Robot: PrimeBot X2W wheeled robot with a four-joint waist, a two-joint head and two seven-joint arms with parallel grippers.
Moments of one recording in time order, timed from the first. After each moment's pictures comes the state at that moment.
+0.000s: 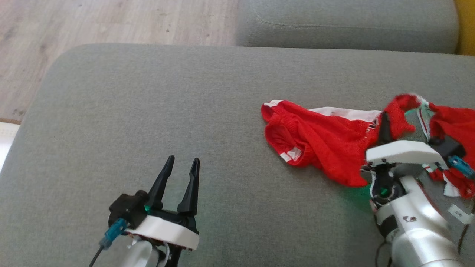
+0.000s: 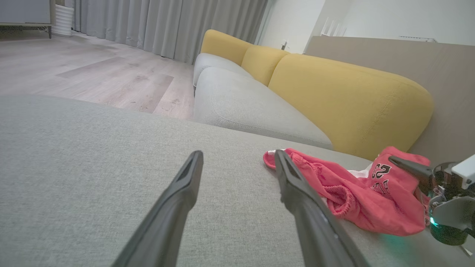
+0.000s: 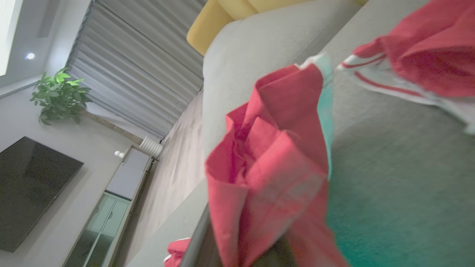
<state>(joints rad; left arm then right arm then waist) -0.16 0.09 -0.40 0.35 -0.47 -0.13 -0.25 -0.54 -0.07 0.08 0.93 0.96 0.13 -0.25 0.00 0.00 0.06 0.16</state>
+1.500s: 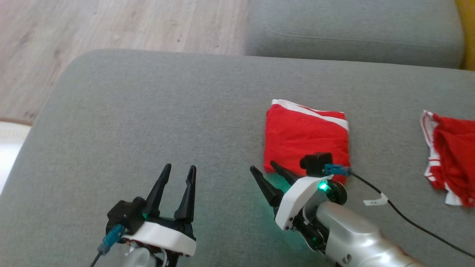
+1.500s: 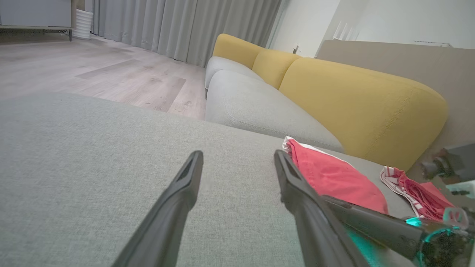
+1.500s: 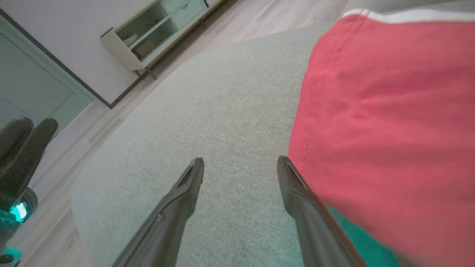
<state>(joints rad) -0.13 0.09 -0.39 0.37 -0.47 -0.13 -0.25 -0.59 -0.07 1.07 0.93 1.05 0.13 -0.20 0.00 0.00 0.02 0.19</state>
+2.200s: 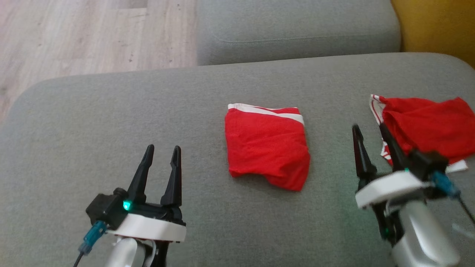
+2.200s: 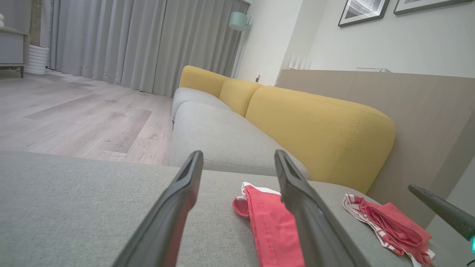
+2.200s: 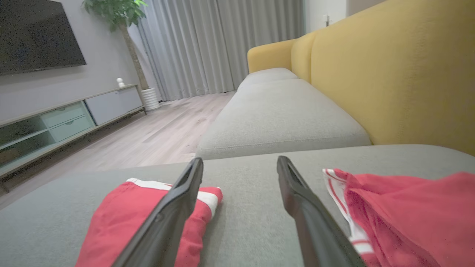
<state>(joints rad) -0.12 0.08 -0.29 0.22 -0.43 -0.13 -0.25 -0.30 -0.15 0.19 0.53 0.33 0.13 -0.25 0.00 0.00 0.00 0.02</state>
